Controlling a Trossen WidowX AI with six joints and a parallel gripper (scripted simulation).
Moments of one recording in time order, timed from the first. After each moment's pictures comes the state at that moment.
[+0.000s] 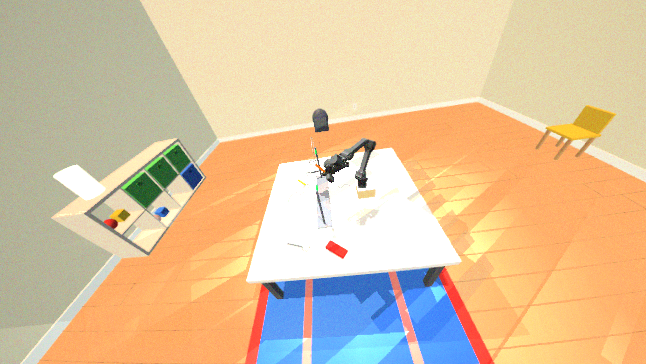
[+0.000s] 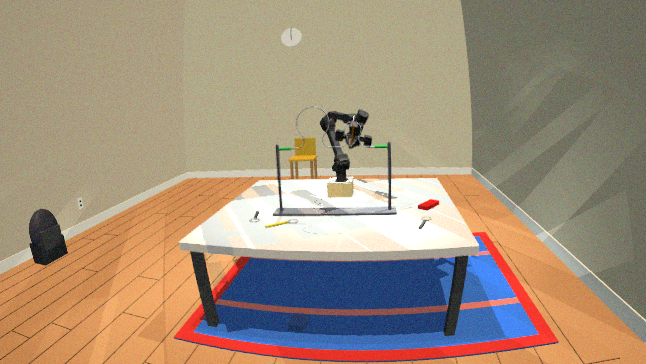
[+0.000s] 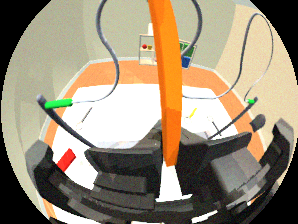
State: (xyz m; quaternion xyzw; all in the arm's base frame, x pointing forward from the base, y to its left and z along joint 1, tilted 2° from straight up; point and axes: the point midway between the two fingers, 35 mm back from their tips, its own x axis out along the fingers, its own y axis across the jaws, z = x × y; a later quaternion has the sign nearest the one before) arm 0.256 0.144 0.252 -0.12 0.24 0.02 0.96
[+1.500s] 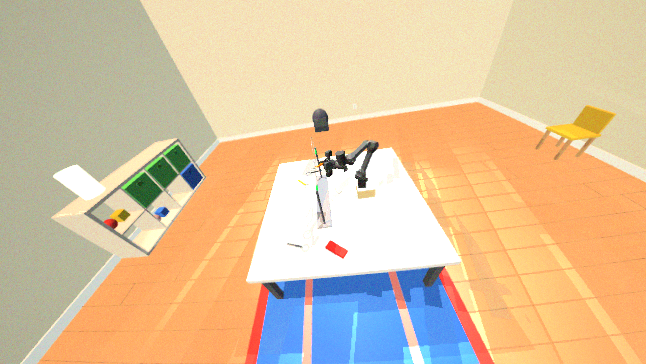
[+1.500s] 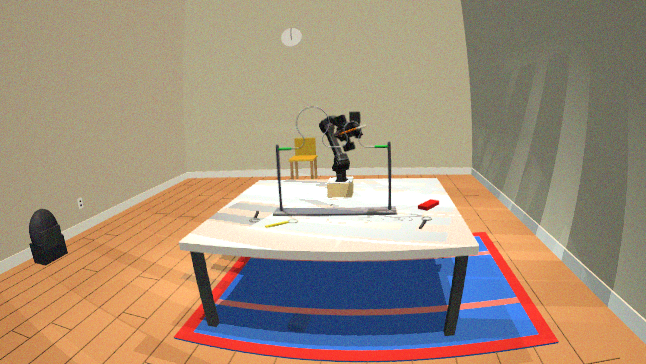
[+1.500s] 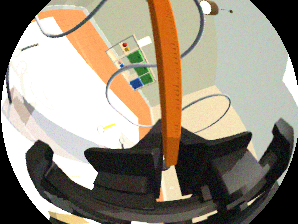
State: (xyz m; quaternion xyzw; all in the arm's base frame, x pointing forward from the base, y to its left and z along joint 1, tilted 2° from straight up) arm 0.270 0.087 0.303 -0.59 0.11 -0.13 0.79
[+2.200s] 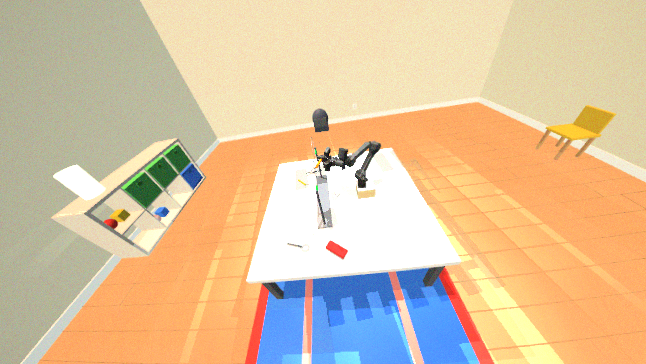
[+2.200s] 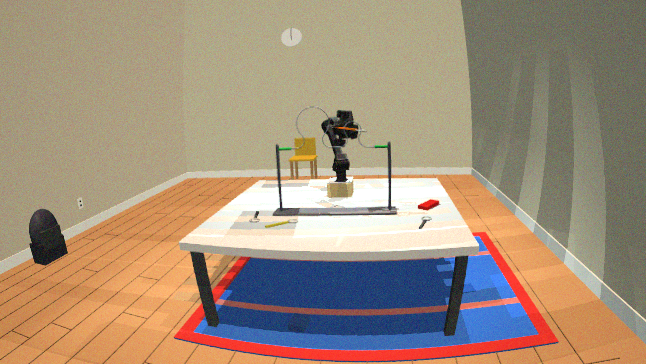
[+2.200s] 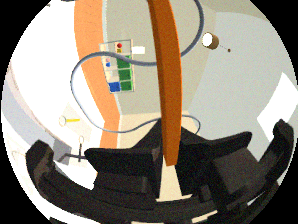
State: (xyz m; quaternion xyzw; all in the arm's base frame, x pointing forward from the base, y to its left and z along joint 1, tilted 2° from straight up) arm 0.279 0.078 0.340 -0.74 0.02 -0.15 0.65
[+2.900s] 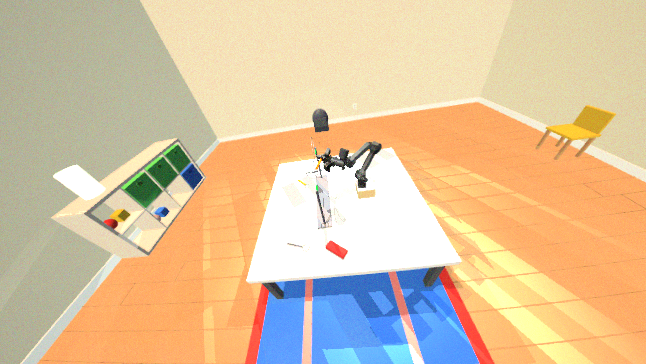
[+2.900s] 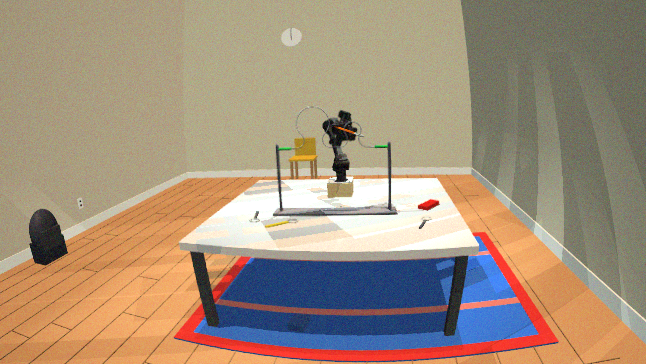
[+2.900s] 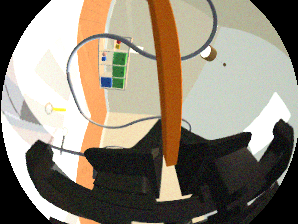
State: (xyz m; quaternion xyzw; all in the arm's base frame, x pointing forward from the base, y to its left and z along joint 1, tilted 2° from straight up) arm 0.280 0.075 0.343 -0.80 -0.01 -0.17 0.57
